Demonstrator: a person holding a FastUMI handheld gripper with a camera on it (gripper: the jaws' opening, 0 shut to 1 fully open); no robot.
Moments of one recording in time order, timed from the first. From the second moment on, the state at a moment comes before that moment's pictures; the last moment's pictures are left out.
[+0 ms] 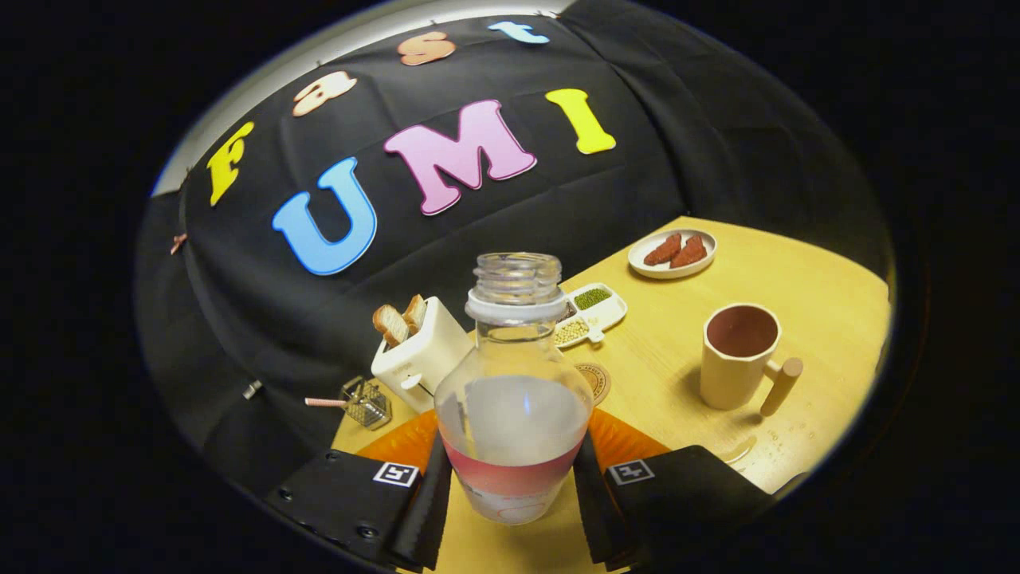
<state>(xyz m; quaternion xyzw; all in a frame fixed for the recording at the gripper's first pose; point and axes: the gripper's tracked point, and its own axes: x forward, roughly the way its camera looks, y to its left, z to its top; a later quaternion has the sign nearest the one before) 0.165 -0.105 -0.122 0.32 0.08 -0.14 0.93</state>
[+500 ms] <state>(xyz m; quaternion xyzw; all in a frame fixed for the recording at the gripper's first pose) 0.168 -0.153 -0.145 0.50 0.12 -0.18 0.84</state>
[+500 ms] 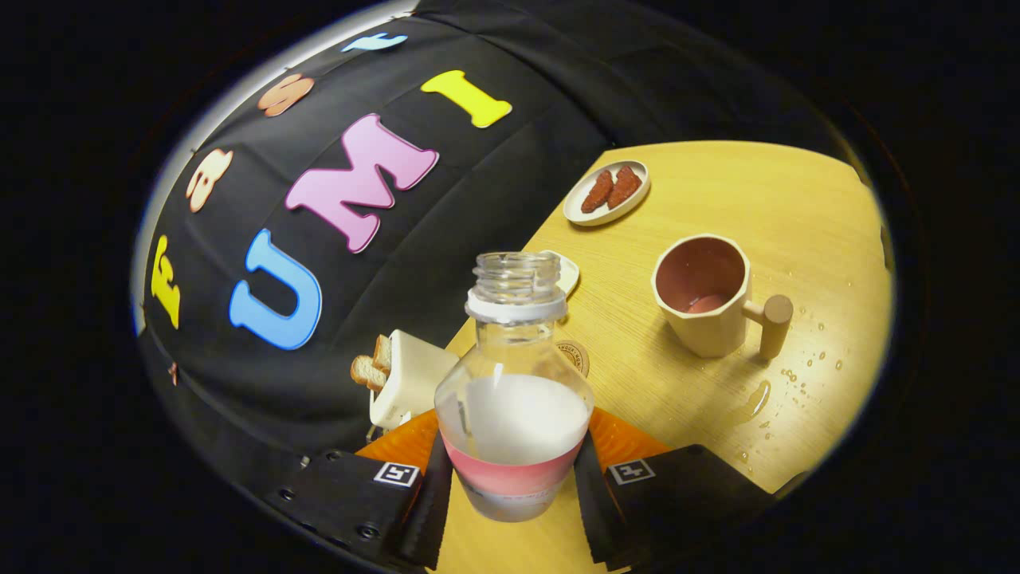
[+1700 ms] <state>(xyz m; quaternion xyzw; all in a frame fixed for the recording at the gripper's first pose) 0.188 -0.202 -0.161 0.80 0.11 -0.21 0.56</state>
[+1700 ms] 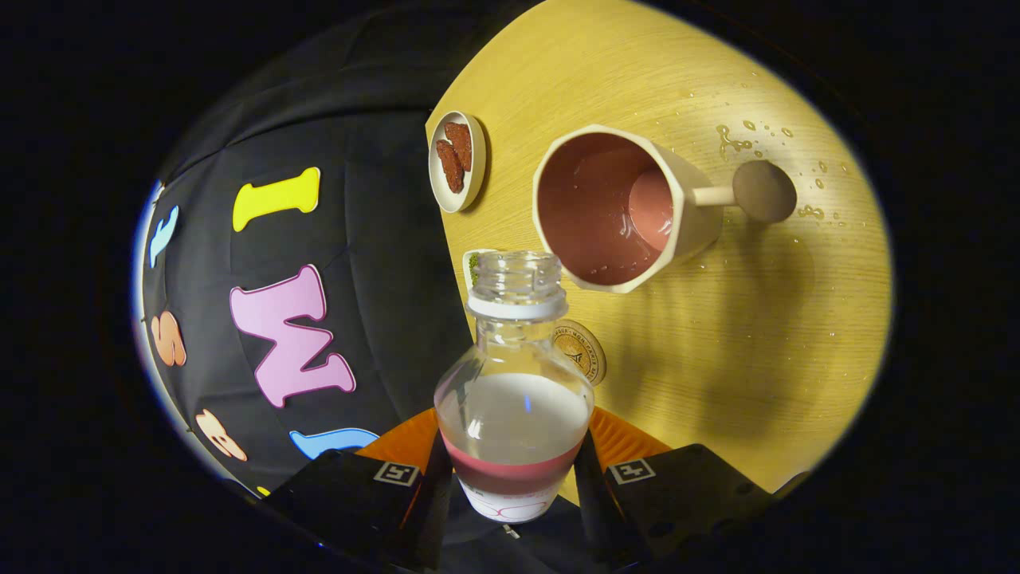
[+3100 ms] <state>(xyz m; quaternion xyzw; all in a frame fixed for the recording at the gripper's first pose) 0.194 -0.225 -0.152 0.91 0.10 -0.19 0.35</state>
